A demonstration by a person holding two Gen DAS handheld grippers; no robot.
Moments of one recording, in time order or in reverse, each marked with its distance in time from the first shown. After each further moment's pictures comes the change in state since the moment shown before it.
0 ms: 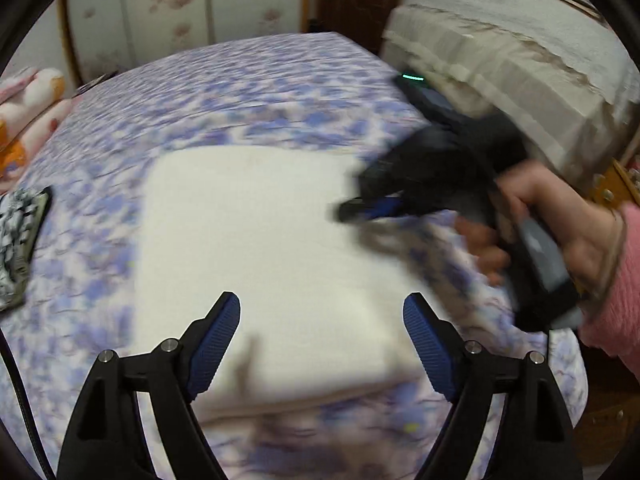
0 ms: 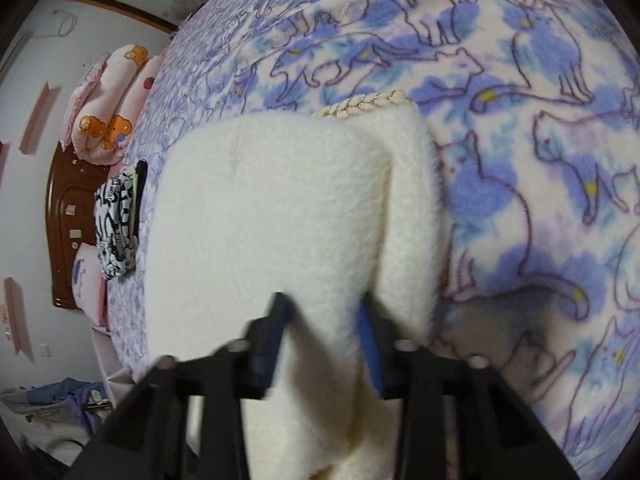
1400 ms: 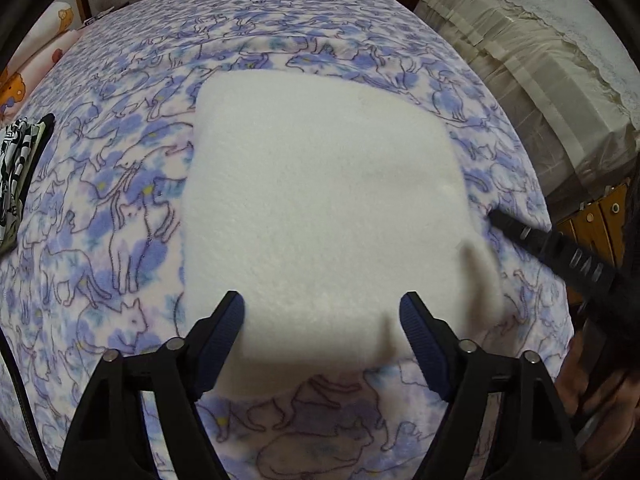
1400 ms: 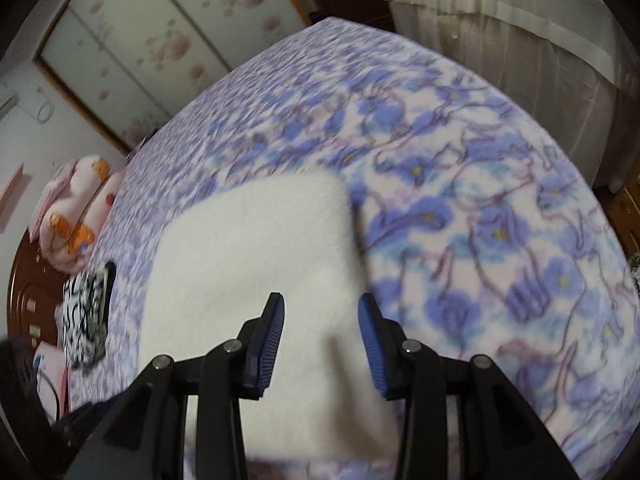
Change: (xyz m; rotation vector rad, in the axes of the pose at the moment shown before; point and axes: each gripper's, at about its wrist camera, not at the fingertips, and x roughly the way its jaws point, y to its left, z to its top) left arm 0.022 0.053 -0.018 -0.091 0.200 -0.056; right arm -0.074 0.009 -0.140 0.166 -0.510 -0.211
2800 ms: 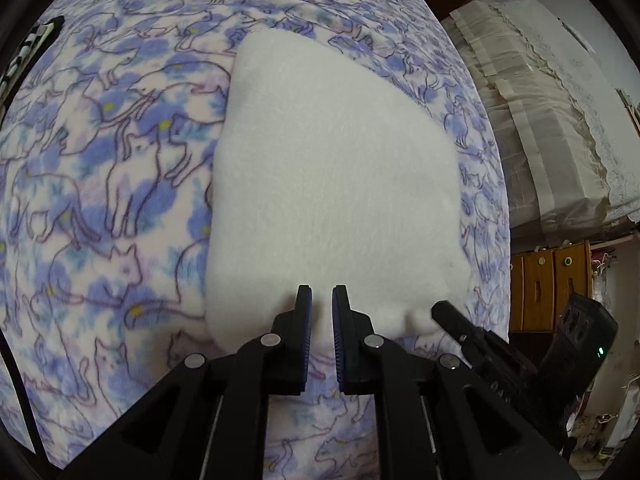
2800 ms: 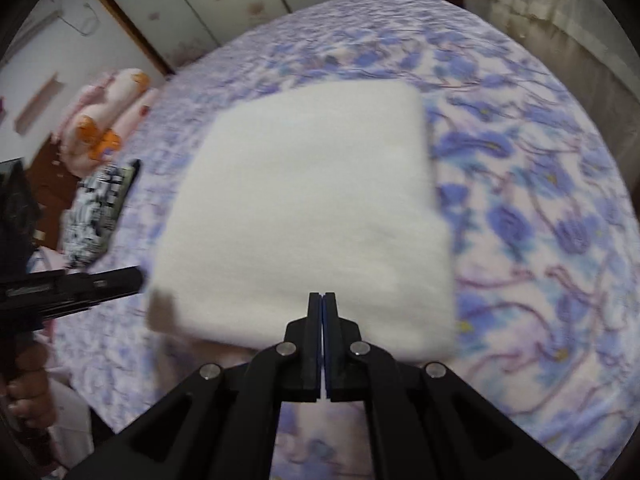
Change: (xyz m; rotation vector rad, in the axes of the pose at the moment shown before) left arm 0.001 0.080 0.004 -0.246 0.116 -0.217; right arm 0.001 0.045 -0.069 -0.217 0.137 0.086
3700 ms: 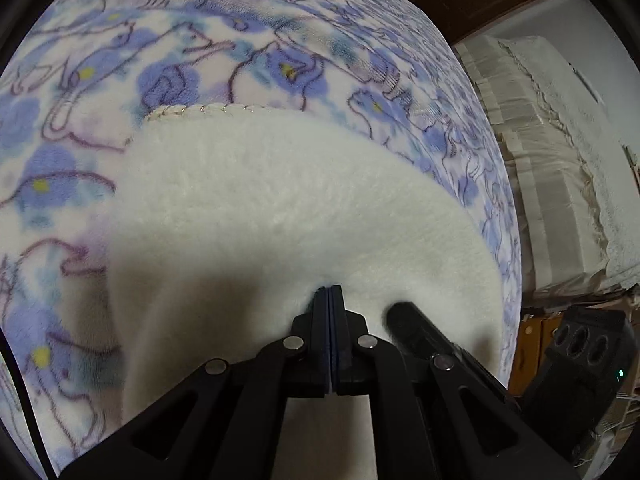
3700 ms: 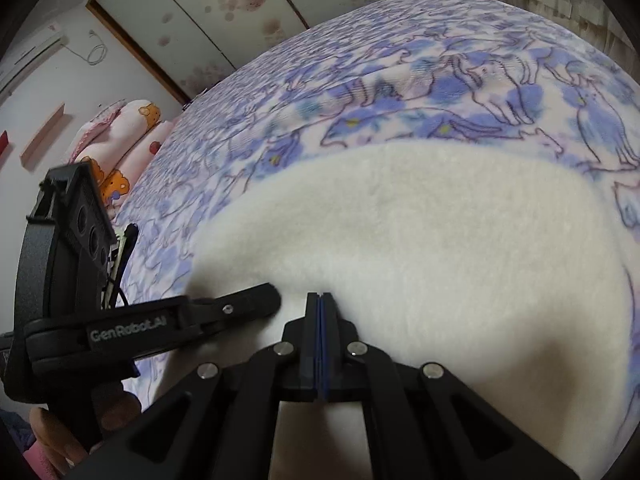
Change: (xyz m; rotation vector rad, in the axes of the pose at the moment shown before) left arm 0.134 0.023 0.180 -0.069 -0.083 -0.142; right arm 0.161 0.015 0.153 0.034 -0.083 0.095
